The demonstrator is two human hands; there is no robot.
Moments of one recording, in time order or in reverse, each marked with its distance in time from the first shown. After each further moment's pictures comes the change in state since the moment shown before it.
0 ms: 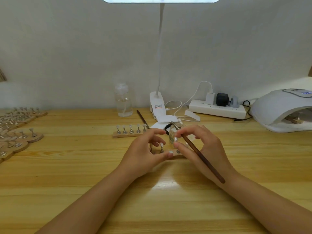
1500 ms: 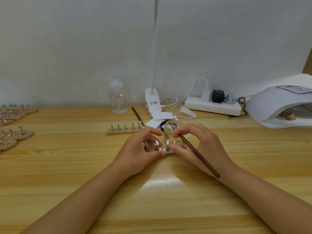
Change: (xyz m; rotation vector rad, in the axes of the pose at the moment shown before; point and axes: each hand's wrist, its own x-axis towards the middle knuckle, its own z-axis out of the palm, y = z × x) left_hand 0.002 -0.010 0.001 -0.011 -0.038 0.012; right_hand 0.000 0.006 -0.010 -0.152 -0.099 0.027
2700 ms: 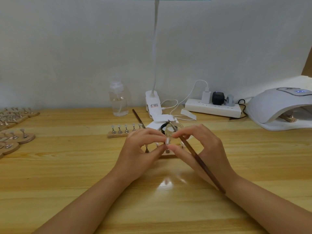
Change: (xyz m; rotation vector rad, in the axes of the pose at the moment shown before) left_hand -0.007 0.018 0.002 -0.014 0.202 0.308; right_hand -0.002 -0.011 0.004 0.026 0.200 -0.221
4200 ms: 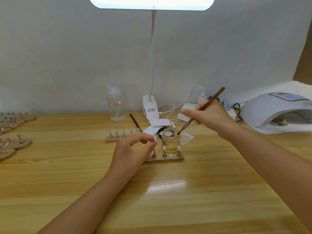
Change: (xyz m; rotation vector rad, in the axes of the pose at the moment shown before) left_hand 0.003 -0.001 -0.006 -0.069 0.085 -0.284; right_hand 0.078 0.050 -0.028 0.065 -0.155 0.703
